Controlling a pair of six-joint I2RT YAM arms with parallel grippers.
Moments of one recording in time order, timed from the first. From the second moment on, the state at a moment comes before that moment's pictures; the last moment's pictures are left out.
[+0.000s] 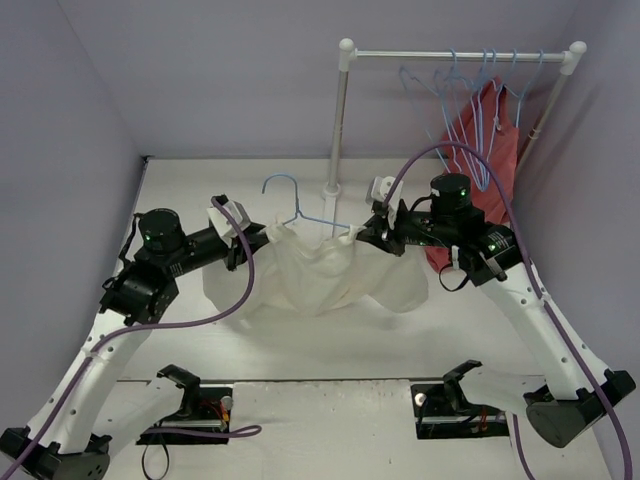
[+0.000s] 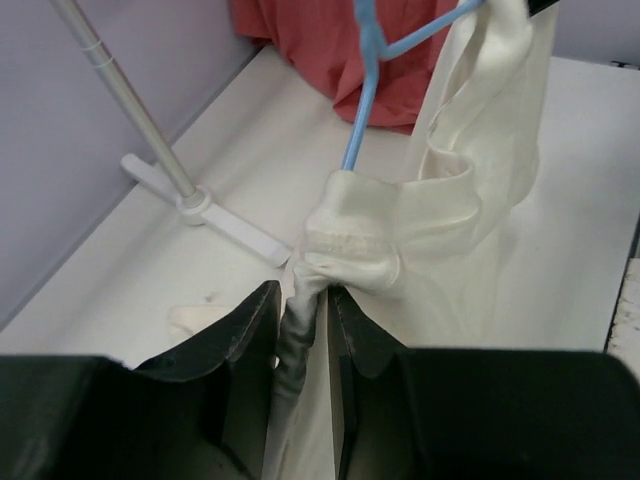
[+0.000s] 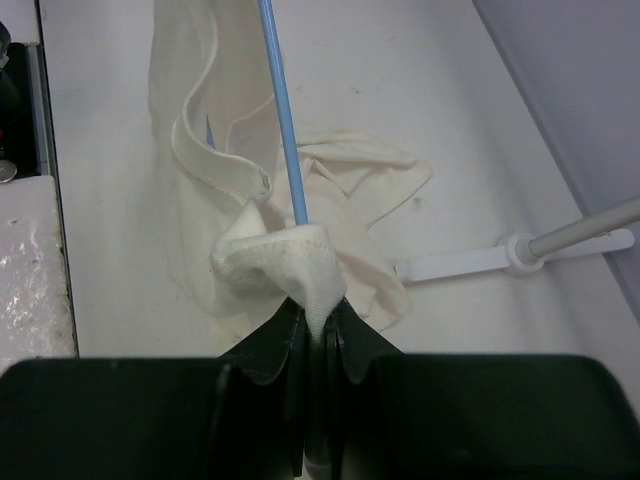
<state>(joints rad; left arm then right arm) -0.41 0.87 1.04 -0.34 0.61 0.27 0.50 1.13 1.30 -0.62 -0.67 -0.48</state>
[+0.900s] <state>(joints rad) -0.25 0.85 1.49 -0.59 0.03 0.24 0.49 1.21 1.84 -0.66 -0.36 -0.44</state>
